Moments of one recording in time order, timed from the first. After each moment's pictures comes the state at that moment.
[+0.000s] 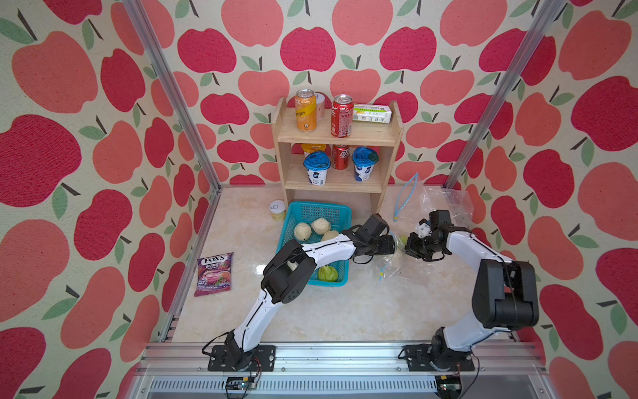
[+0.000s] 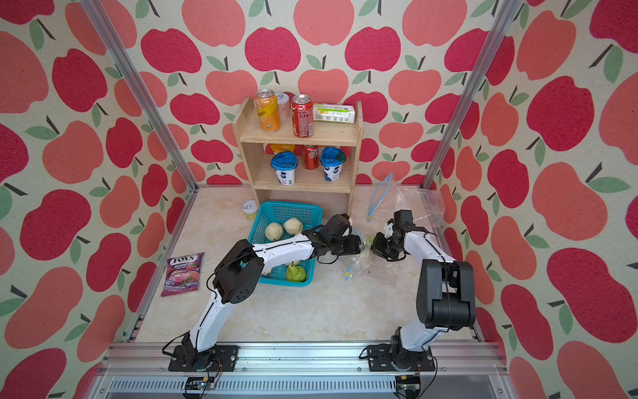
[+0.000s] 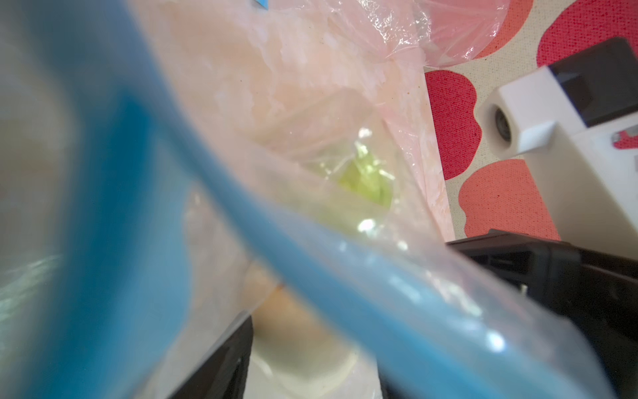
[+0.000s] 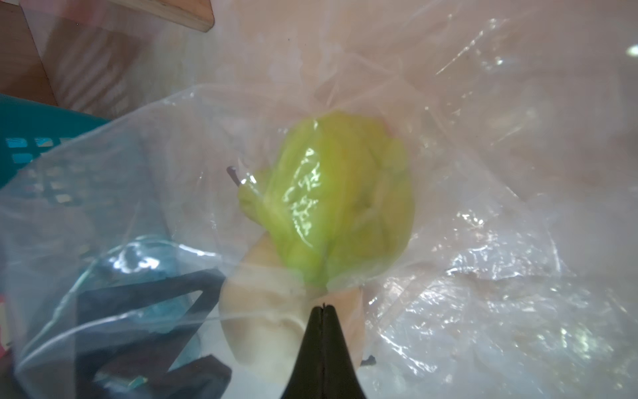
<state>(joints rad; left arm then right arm) -0.93 2.27 1.76 -0.20 0.21 -0.83 0.03 1.61 1.00 -0.63 -0.43 0.36</state>
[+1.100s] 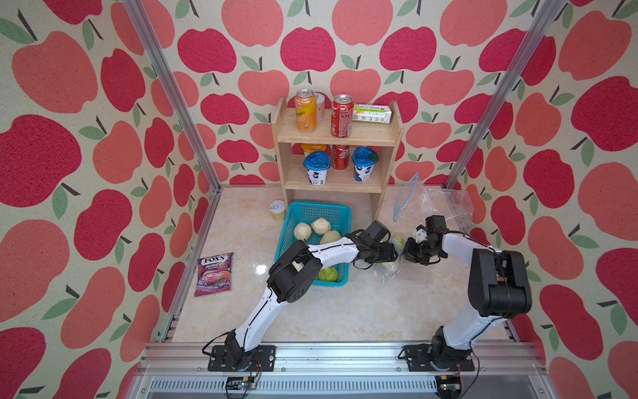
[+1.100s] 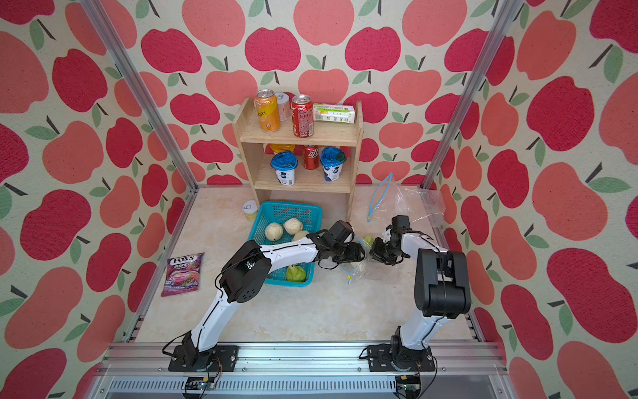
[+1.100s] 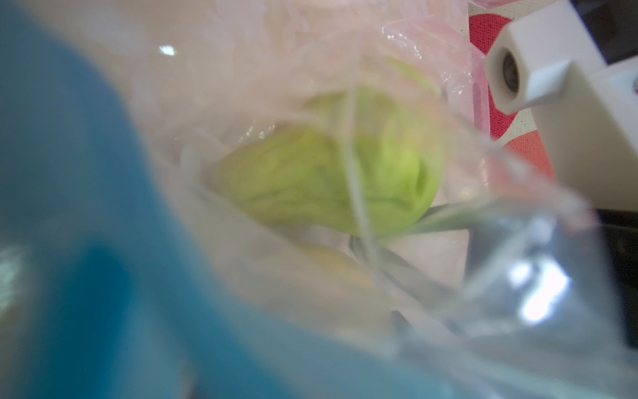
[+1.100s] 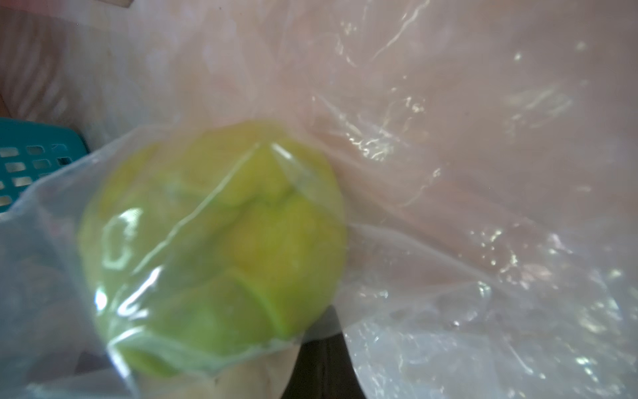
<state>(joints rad) -0.94 2.30 1.73 -0.23 0.26 -0.84 0.01 1.72 0.94 -0.51 -0.43 0.37</state>
